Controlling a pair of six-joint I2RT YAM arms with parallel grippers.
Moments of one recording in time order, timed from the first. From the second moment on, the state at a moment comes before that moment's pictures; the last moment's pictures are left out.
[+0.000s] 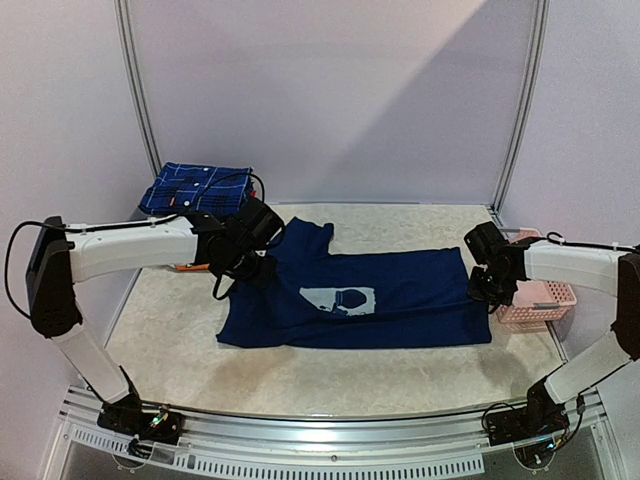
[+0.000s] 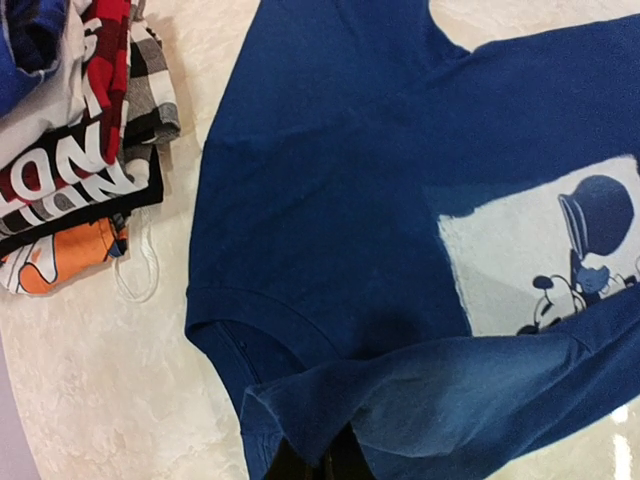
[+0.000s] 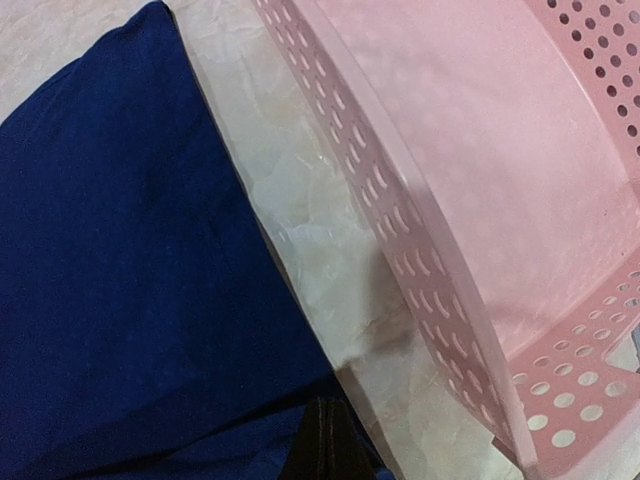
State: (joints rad) left arm -0.80 1.66 1.23 -0.65 -0.41 -0.36; right arm 0.38 1.44 0.83 -0.60 0.44 0.77
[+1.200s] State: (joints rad) left arm -0.79 1.11 0.57 -0.50 -0.37 -0.61; right arm 0.47 1.14 0.70 -0.59 0.22 0.72
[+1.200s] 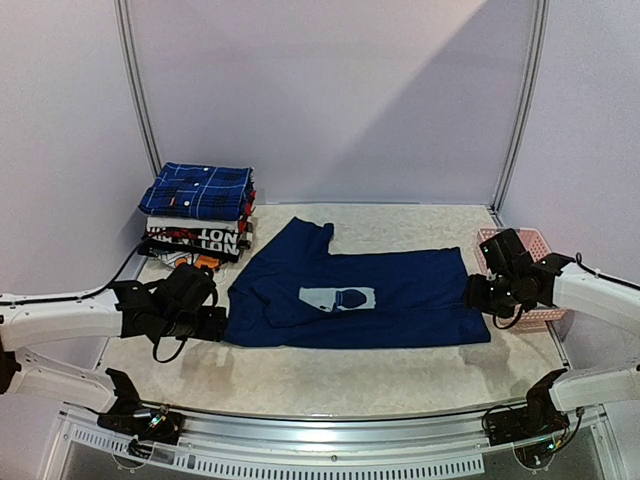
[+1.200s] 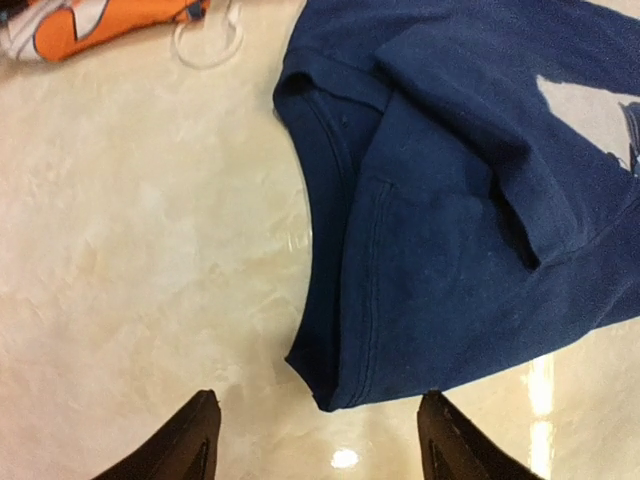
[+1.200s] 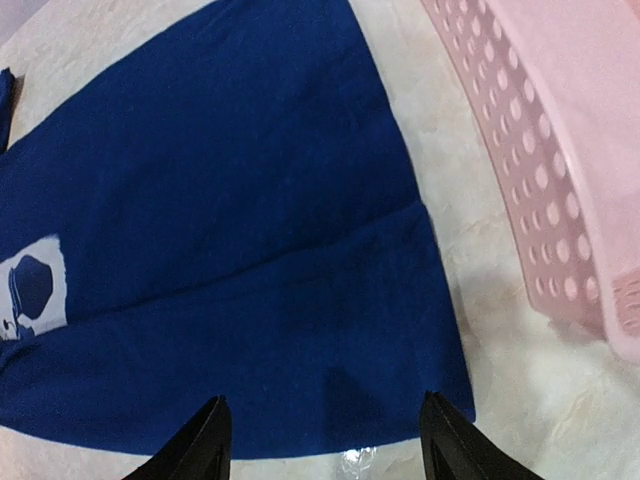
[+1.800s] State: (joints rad) left arm -0.79 1.31 0.49 -0.27 -0.31 -0.60; right arm 0.51 1.12 0.58 -0.54 0.16 0.78
